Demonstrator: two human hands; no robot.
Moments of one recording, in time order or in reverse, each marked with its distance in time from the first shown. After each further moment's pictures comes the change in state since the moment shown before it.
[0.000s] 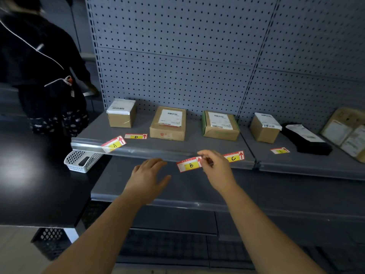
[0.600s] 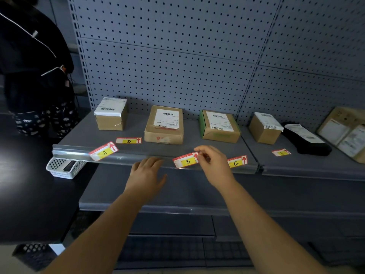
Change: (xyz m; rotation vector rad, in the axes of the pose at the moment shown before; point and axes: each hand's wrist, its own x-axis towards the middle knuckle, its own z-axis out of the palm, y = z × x) left_hand 0.056 -0.031 0.027 0.076 0.000 0.032; right_hand 0.045 -0.002 0.014 -0.114 0.000 0.024
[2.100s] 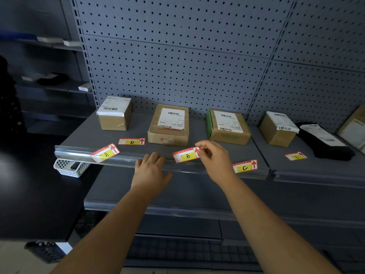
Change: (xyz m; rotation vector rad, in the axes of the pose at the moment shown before) left_hand 0.029 0.004 0.009 0.075 0.013 -0.092; right_hand 0.033 0.007 0.010 0.084 -0.002 -0.018
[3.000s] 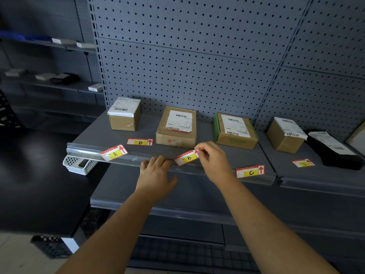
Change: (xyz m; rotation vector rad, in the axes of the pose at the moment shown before) left_hand -0.011 -0.005 -0.004 0.006 0.013 0.028; right_hand 0.014 0.000 0.023 -0.154 -0.016 -0.152
